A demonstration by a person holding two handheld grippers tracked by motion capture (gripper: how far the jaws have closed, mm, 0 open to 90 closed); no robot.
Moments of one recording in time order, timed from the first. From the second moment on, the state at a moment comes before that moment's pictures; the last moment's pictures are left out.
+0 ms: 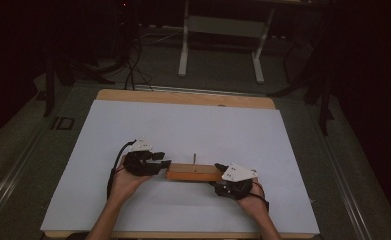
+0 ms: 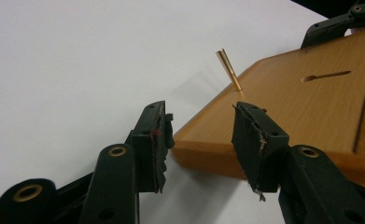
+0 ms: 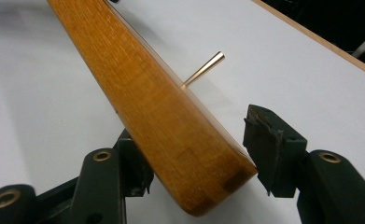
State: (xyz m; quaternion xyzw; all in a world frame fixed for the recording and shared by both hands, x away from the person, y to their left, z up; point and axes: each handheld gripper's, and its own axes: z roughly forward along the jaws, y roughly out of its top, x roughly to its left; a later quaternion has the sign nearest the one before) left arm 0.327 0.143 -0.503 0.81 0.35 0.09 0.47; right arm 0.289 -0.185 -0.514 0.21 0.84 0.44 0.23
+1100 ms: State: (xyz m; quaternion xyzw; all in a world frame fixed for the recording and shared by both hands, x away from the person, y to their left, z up) left arm 0.292 0.160 -0.511 0.82 0.33 0.12 0.45; right arm 0.291 -0.186 -0.513 0.21 0.84 0.44 0.23
